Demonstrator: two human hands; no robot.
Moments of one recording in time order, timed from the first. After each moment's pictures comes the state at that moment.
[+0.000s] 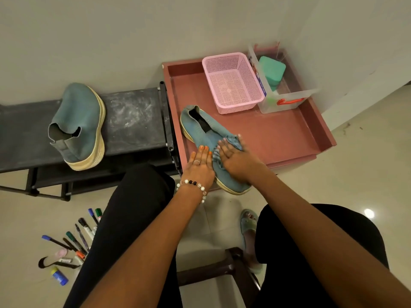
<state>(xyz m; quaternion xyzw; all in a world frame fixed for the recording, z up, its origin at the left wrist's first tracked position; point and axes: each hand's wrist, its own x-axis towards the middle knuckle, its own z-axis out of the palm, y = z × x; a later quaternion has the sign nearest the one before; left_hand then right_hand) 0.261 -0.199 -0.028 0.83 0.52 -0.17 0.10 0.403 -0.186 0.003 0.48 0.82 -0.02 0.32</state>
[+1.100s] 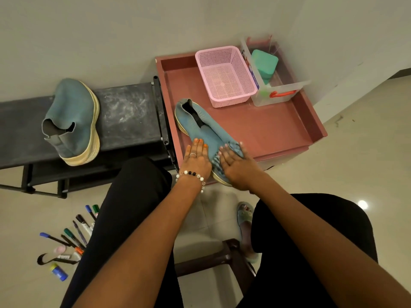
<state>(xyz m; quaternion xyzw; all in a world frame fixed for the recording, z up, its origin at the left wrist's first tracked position) 0.268 -0.201 -0.021 0.81 0.54 -0.17 0.12 0.408 -0.228 0.004 0.50 0.80 -0.06 0.32</state>
